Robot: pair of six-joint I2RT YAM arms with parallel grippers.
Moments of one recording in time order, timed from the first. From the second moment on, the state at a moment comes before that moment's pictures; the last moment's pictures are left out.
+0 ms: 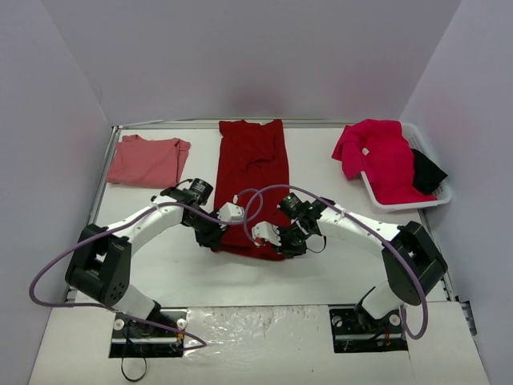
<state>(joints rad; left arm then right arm) -0.48 1.54 0.99 -0.79 0.56 0.69 0.72 1.53 0.91 -0.70 -0.39 -0.87</state>
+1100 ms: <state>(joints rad) -0.50 1.38 1.12 -1.34 0.78 1.17 0.69 1.51 1.20 -1.33 -0.77 -1.23</state>
